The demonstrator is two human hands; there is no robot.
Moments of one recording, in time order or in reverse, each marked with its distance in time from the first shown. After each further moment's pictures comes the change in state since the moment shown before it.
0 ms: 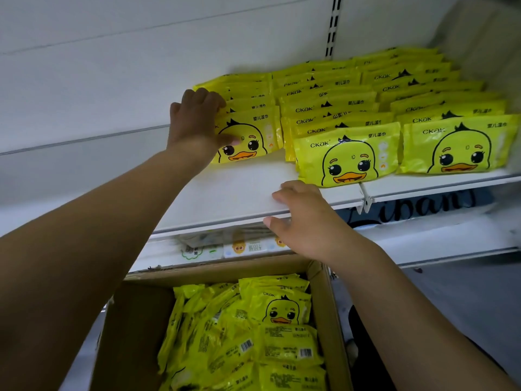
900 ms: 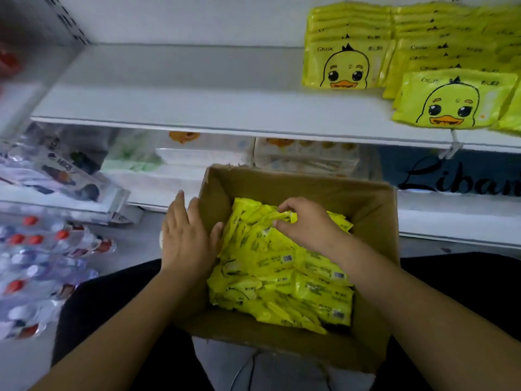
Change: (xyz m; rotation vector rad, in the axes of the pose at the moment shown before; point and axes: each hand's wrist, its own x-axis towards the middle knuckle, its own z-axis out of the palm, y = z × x) left_hand -0.407 -0.091 0.008 0.083 -0.130 -0.534; right_hand -0.073 -0.051 0.170 0.048 -0.221 -0.044
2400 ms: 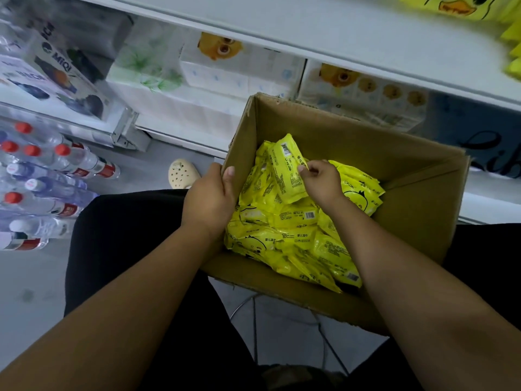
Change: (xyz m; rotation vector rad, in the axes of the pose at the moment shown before) left_hand -0.016 -0.035 0.020 -0.409 -0.109 -0.218; right_hand 0.072 0.046 0.112 0.186 0.198 0.156
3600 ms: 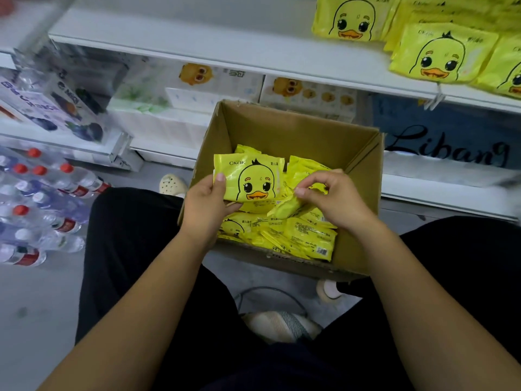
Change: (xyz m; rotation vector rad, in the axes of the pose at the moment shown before) left_hand -0.116 0.068 -0.016 -0.999 -0.122 -0.236; right_hand -0.180 -0.024 -0.144 0.089 -0.110 -0.206
